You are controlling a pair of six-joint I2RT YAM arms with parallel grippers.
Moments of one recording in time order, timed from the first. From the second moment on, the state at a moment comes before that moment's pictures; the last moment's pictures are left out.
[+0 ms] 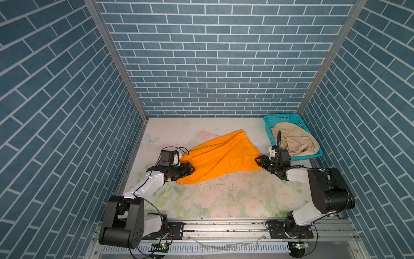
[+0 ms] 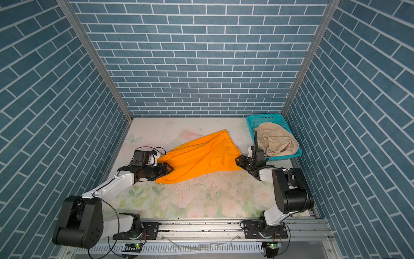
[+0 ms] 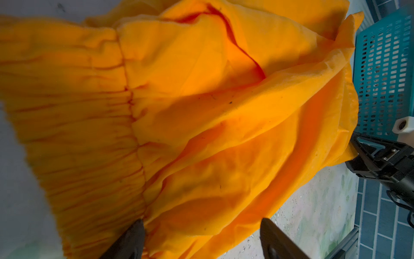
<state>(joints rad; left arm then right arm) -0.12 1.28 0.60 -0.35 0.45 -0.45 0.15 1.61 0.55 0.31 -0.41 0.61</state>
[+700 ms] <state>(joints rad) -0.12 1.31 0.63 -0.47 0.29 -0.41 0.15 1.38 0.78 -0.34 -0.32 0.41</state>
